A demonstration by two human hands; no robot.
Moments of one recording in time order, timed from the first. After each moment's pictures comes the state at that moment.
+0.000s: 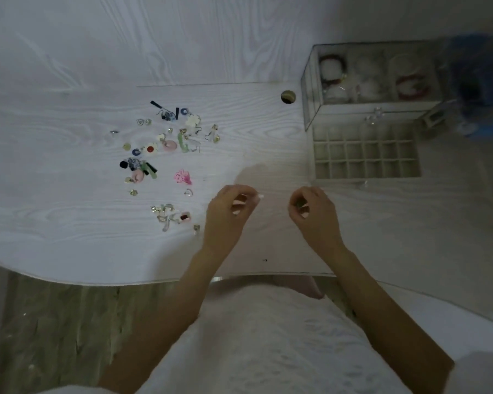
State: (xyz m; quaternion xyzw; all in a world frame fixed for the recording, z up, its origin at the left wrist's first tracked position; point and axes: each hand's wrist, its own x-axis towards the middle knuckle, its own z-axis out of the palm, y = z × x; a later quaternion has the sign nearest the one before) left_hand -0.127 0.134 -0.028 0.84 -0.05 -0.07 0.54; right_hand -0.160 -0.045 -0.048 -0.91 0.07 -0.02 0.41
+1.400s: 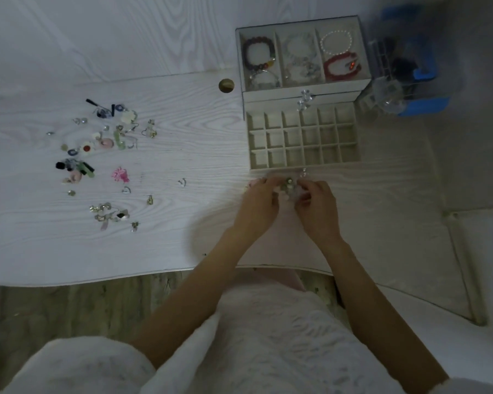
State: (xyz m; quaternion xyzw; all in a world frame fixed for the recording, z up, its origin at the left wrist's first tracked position) left_hand -0.145 -0.040 -0.050 0.90 -0.15 -0.17 0.37; right_hand -0.188 -0.166 -0.065 -0.90 0.21 0.03 0.39
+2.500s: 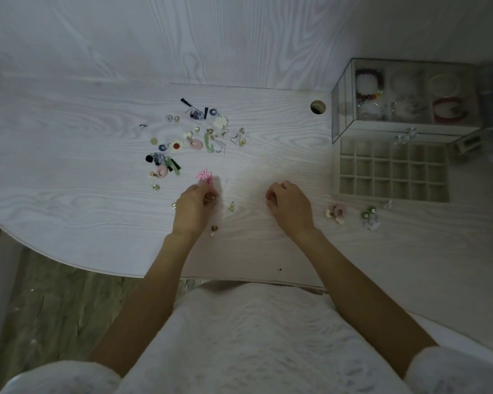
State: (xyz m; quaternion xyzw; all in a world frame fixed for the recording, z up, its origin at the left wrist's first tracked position) left_hand -0.084 0.227 -0.076 0.94 0.02 -0.11 0.32; right_hand -0.098 0.016 -0.075 -0.96 0.00 0.09 0.25
